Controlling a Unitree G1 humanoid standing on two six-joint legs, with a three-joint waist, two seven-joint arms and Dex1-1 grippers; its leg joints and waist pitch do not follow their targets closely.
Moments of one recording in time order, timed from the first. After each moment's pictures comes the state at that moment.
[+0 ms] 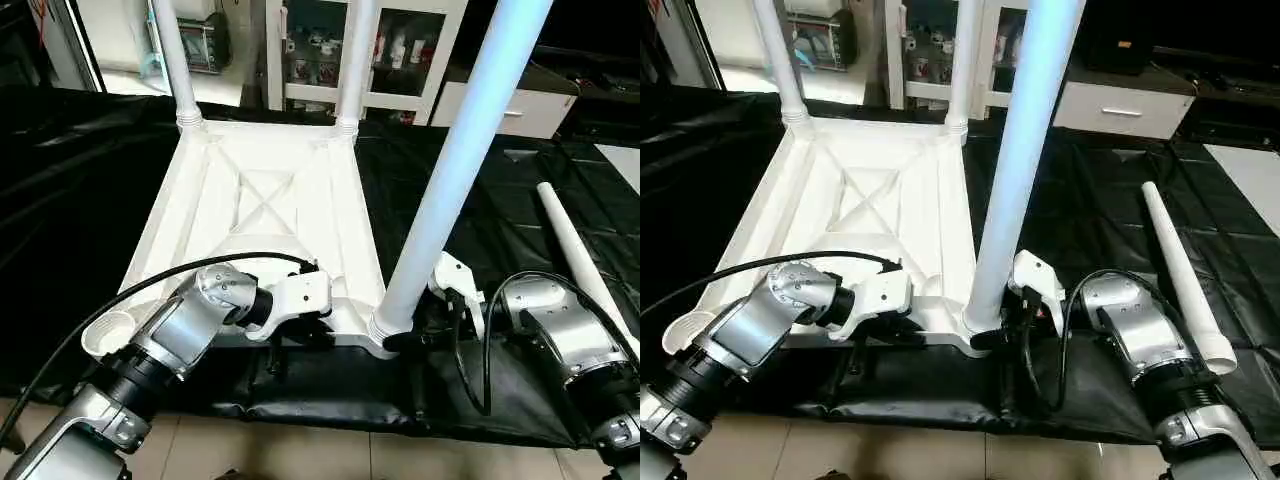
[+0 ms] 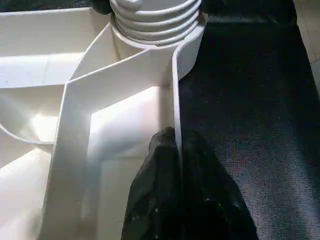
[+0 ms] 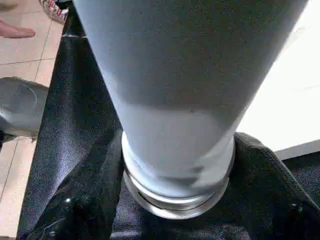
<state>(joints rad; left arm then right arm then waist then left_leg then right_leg) -0.54 0.43 -0.50 0.24 0.07 0.30 -1.21 -0.47 -0.52 0.27 0.47 0.16 0.10 1.34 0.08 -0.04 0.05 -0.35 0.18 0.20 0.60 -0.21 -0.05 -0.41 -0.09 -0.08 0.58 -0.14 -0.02</state>
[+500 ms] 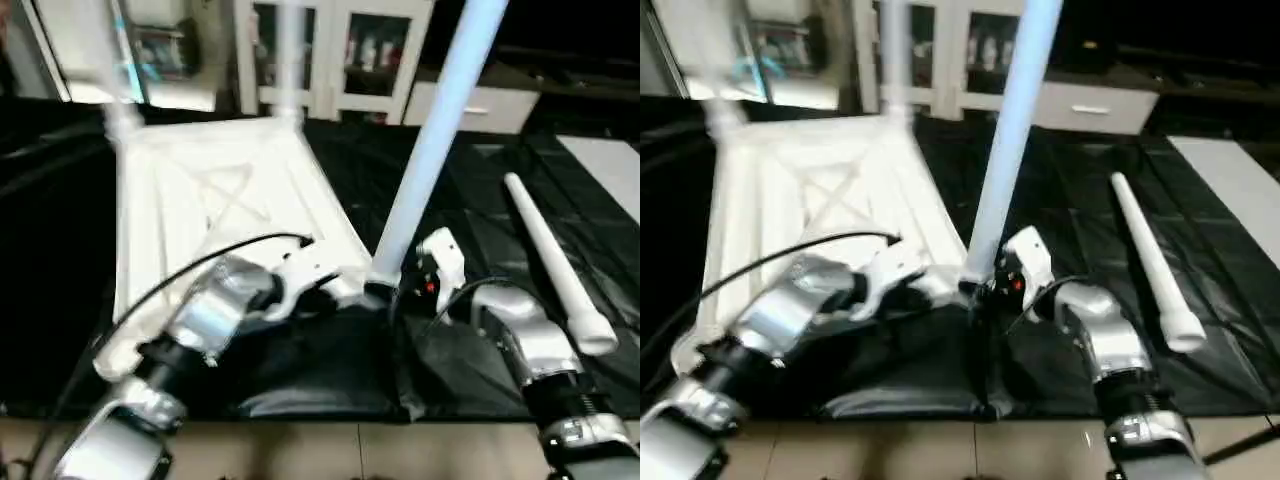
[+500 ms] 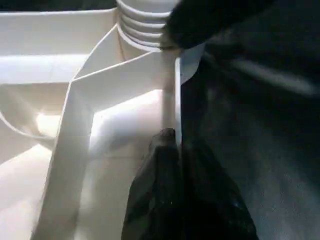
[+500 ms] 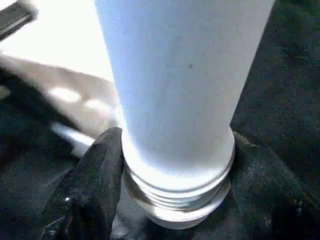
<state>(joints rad) -0.62 0.22 -0.39 0.42 0.11 0.51 -0.86 -0.46 -0.25 0.06 0.56 0.17 0.24 0.73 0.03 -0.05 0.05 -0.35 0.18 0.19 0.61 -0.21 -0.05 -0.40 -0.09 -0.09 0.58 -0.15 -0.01</state>
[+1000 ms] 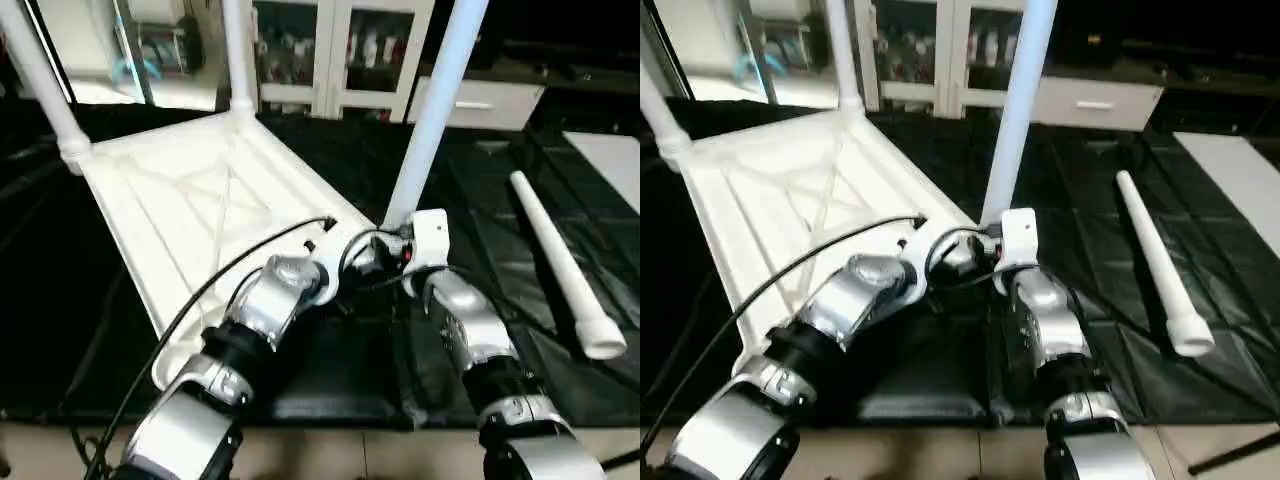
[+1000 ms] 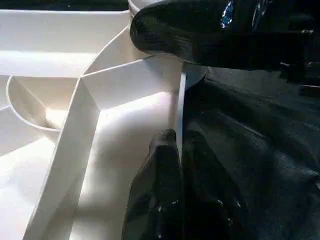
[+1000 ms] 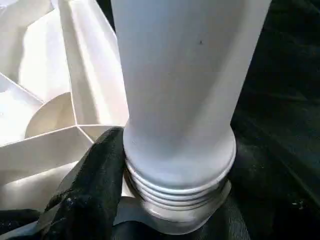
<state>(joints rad) -0.73 0.02 -0.30 0.64 0.12 0.50 -0.51 -0.56 -0.04 -0.03 0.71 0.08 0.11 0.20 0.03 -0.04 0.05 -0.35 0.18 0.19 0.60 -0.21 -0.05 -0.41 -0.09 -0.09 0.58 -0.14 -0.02</state>
